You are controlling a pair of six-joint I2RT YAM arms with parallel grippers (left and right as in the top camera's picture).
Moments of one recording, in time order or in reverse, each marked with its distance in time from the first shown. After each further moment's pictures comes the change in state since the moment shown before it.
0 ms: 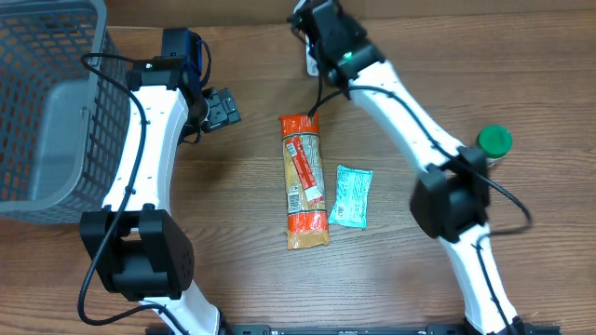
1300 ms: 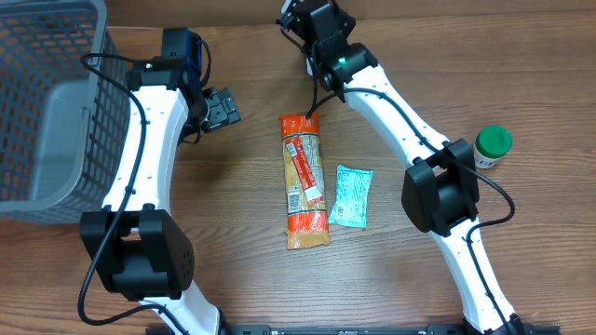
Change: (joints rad) left arm 0.000 0.000 0.000 0.000 0.000 0.000; right arm 0.002 0.118 0.014 0.285 -0.027 -0.268
